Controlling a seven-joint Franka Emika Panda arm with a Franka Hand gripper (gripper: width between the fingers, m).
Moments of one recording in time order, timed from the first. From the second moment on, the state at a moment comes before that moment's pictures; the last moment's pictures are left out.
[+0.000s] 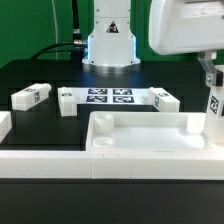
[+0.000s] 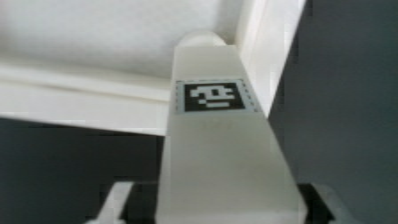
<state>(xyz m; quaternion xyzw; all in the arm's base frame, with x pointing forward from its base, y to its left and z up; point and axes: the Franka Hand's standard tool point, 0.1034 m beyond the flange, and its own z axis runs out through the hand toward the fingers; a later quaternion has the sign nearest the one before) 0.649 0.100 0.121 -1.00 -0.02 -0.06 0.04</state>
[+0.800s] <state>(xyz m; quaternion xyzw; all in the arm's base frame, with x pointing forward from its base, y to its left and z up) 0.649 0.090 0.120 -0.97 0.21 -0.06 0.06</state>
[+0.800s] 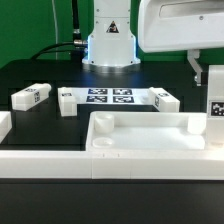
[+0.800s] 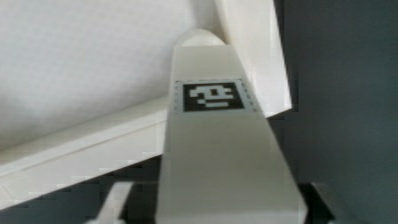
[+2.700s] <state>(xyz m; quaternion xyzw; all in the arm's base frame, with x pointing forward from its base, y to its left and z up) 0.633 0.111 0.113 -0.87 0.50 -0.01 0.06</state>
